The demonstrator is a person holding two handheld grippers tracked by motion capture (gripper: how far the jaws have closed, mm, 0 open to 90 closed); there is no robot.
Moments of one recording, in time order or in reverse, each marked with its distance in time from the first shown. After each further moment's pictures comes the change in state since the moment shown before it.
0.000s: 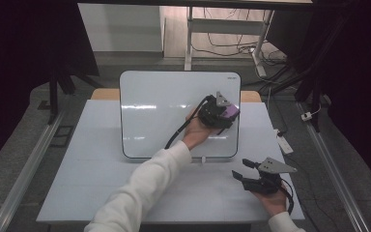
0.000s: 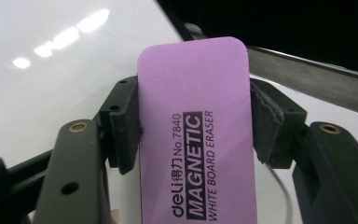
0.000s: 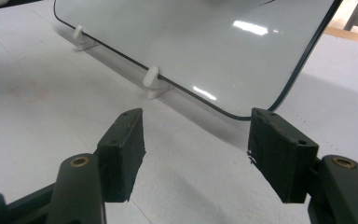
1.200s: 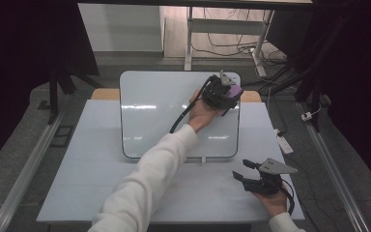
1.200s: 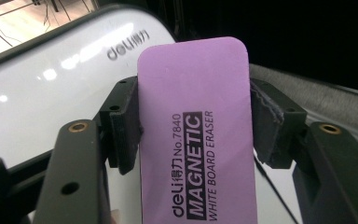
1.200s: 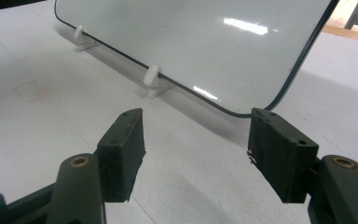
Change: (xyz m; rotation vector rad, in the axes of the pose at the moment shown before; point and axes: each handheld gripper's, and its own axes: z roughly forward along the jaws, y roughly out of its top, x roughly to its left) left arm 0.027 0.050 -0.006 -0.046 0.104 -0.012; right arm 0.000 -0.002 -0.002 -0.001 0.002 0.005
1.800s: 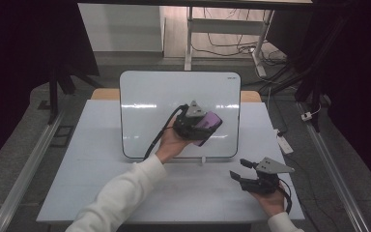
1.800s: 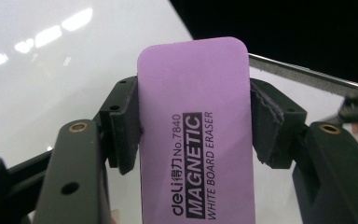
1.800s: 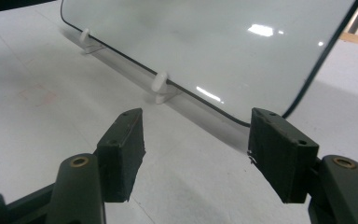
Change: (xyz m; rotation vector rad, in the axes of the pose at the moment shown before) left arm -0.005 -0.091 -0.082 0.005 -0.159 -0.028; right arm 0.006 0.005 0.005 -0.003 0.010 -0.009
